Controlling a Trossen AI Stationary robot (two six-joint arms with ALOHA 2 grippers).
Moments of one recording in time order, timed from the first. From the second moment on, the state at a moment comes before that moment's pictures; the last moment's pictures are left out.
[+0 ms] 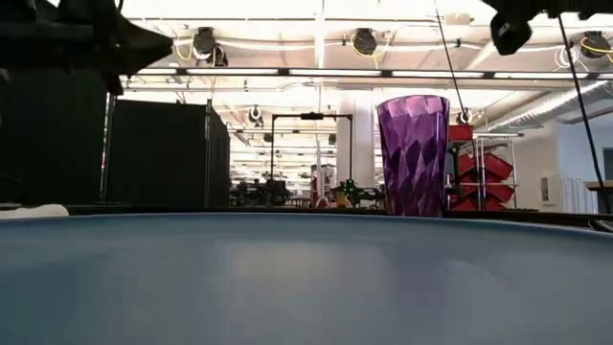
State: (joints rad) left arm 0.11 0.29 0.07 0.51 -0.39 -0.13; right arm 0.02 0.41 0.42 0.01 -0.05 0.19
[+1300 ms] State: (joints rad) left arm 0.05 0.23 0.01 0.28 -0.33 -0.20; right arm -0.06 0.30 0.01 0.31 -0.29 0.27
